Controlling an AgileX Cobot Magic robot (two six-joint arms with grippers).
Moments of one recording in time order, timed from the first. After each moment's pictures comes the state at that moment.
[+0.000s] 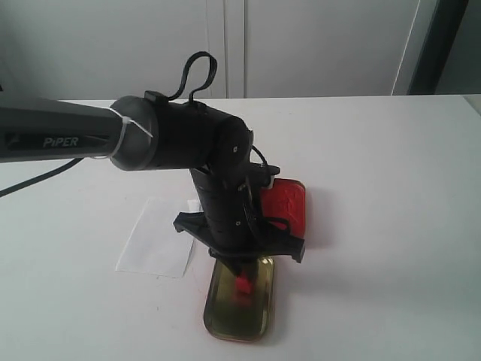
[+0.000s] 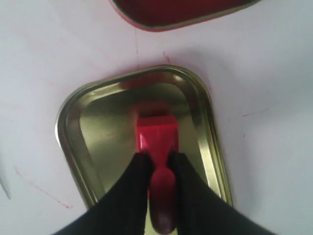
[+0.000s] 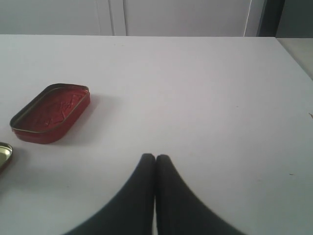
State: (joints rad) left arm -0.87 2.03 -1.50 -0.13 0.92 -0.34; right arm 0.11 0.00 -0.01 0.01 0.36 0.06
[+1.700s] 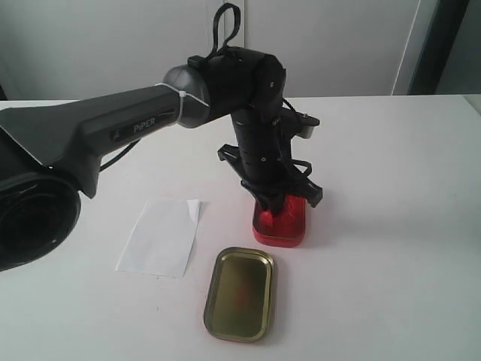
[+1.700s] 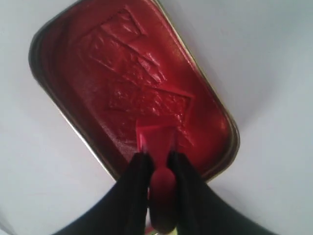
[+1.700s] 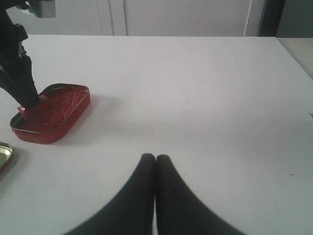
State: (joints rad) left arm -0.81 2.35 -2.18 -0.10 1.22 0.01; right arm 0.11 0.00 -0.01 0.01 0.36 0.06
